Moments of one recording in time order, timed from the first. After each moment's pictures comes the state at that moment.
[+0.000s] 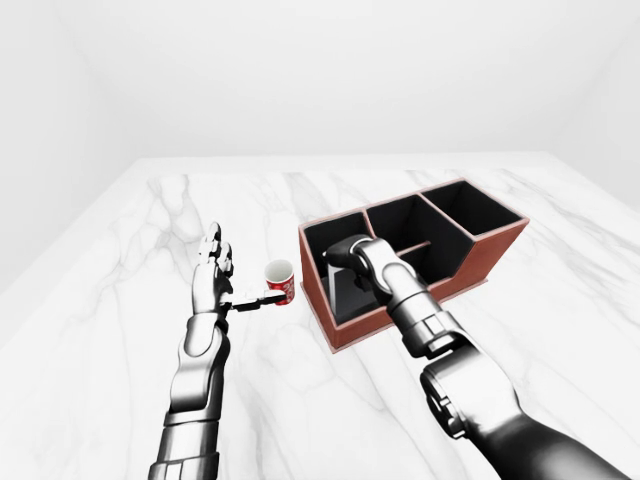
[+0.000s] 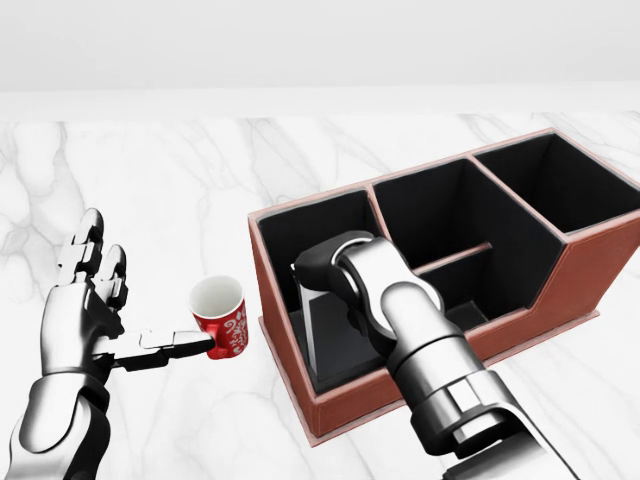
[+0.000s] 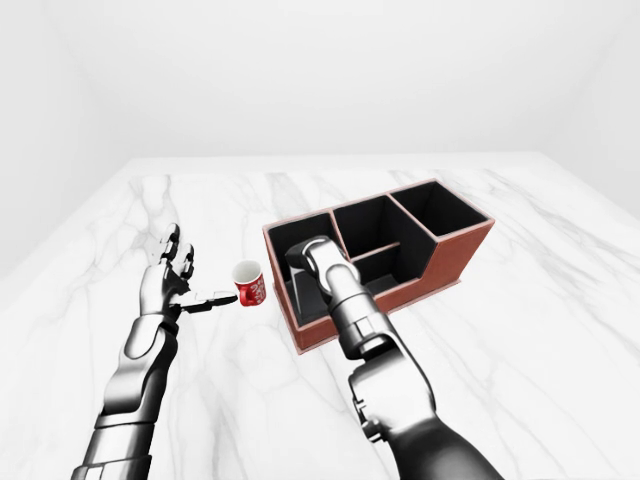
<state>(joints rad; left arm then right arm) -0.19 0.09 0.14 0.06 -0.15 0.08 0.01 -0.92 0.00 0.17 0.85 -1.47 -0.09 0.70</state>
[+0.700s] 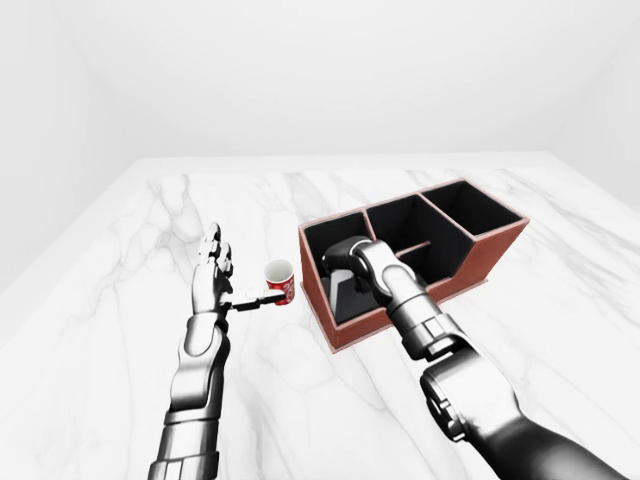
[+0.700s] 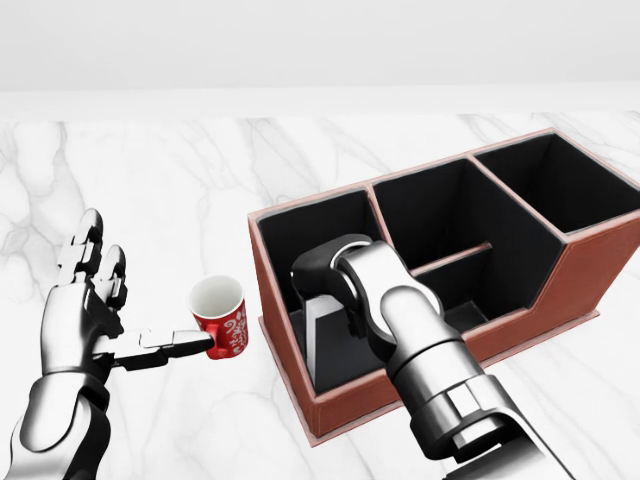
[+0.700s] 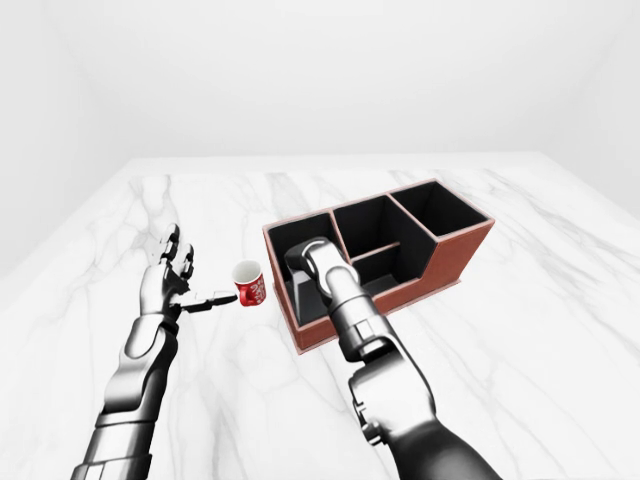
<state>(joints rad) -0.20 0.09 0.14 0.08 -0.15 0.07 0.01 -0.91 0.00 0.18 0.83 -1.45 -0.09 0.70</state>
